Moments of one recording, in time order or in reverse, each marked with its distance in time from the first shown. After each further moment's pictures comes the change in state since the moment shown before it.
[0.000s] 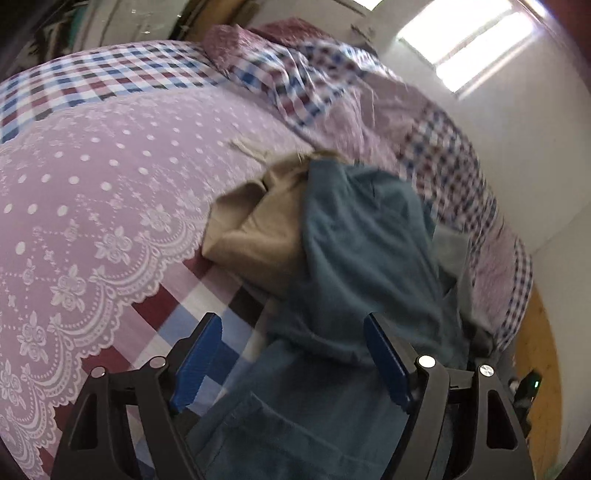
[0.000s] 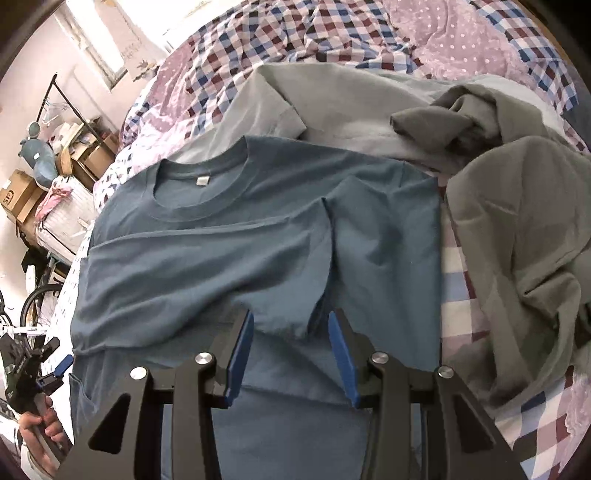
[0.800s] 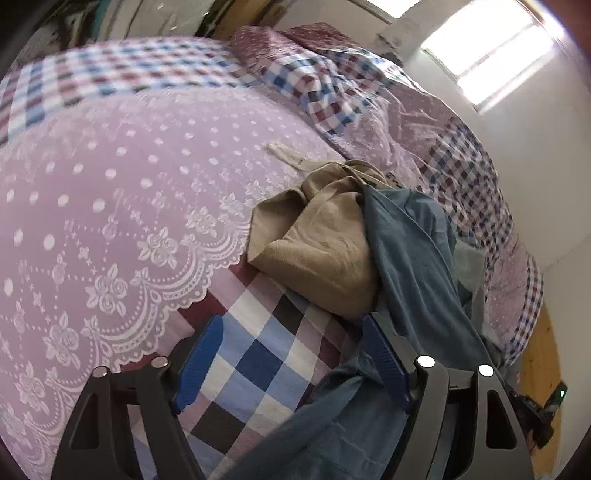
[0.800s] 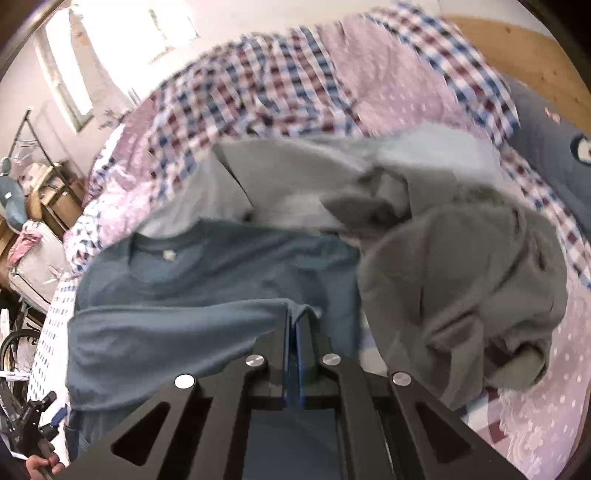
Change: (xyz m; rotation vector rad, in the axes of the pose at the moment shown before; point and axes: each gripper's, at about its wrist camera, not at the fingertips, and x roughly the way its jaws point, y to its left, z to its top) left arm -0.013 0.018 0.003 -0.022 -0.035 0.064; right arm -0.063 -0.022 0.022 0.102 -0.147 -0.182
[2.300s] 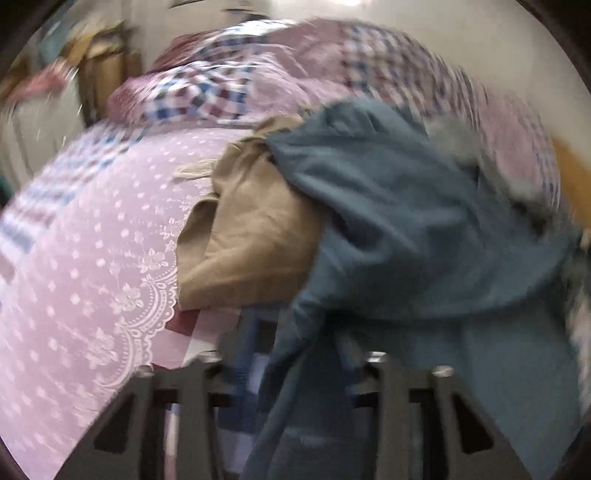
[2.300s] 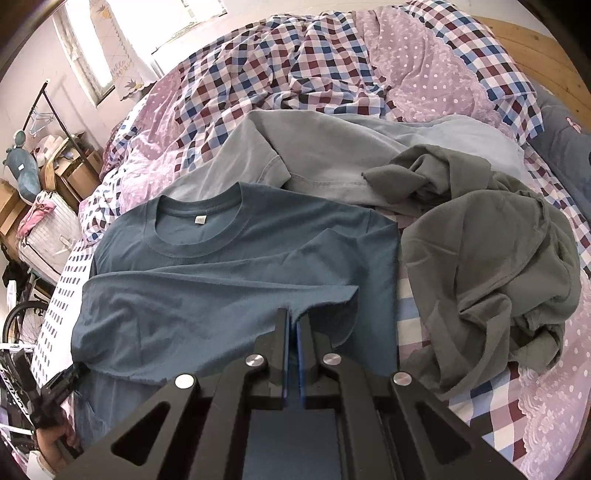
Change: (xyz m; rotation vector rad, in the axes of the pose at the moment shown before) left arm 0.030 -0.055 -0.001 0.498 0.040 0.075; right arm -0.013 0.038 -0.020 -0.077 0.037 0.055
